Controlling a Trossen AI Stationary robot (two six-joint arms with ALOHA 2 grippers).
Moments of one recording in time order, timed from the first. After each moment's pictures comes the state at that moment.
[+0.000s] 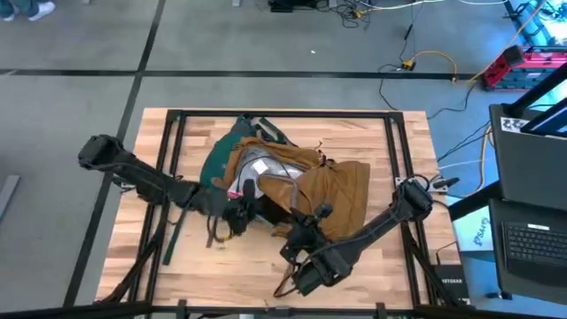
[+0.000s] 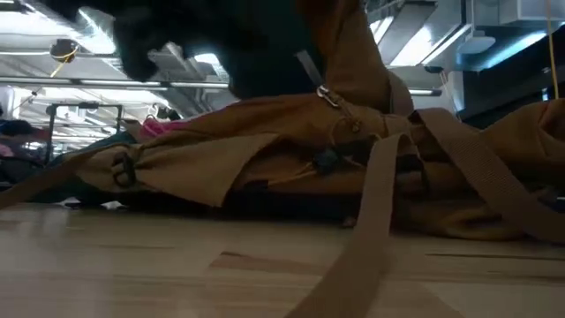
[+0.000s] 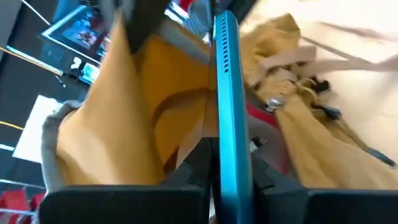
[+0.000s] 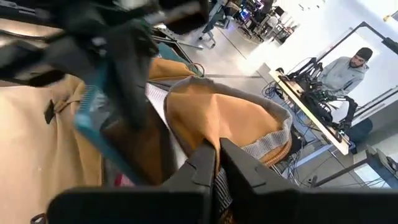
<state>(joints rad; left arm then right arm) -0.31 1.37 0.65 0.44 -0.32 0.87 0.61 2.13 1.96 -1.37 1.25 0.94</state>
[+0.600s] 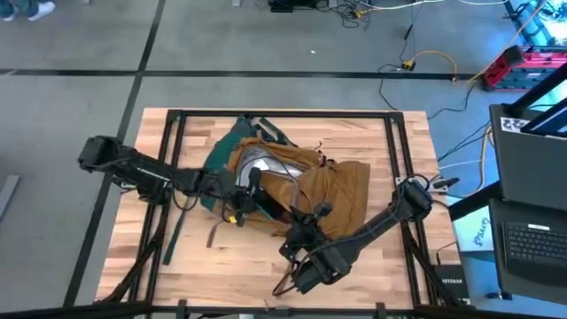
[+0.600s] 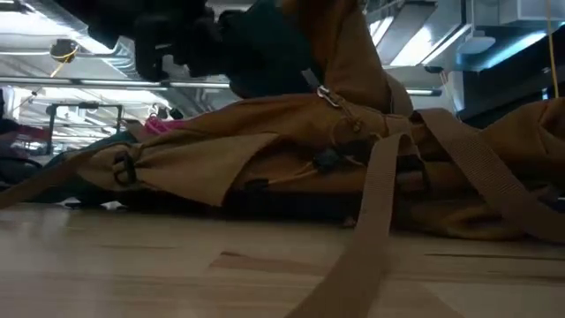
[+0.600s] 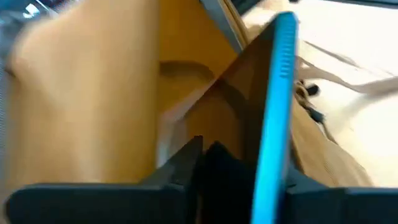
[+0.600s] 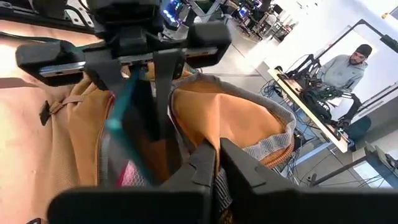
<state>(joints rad) -0.13 1.38 0.65 0.38 -0.04 0.62 0.61 2.13 1.96 -1.36 1.25 0.94</state>
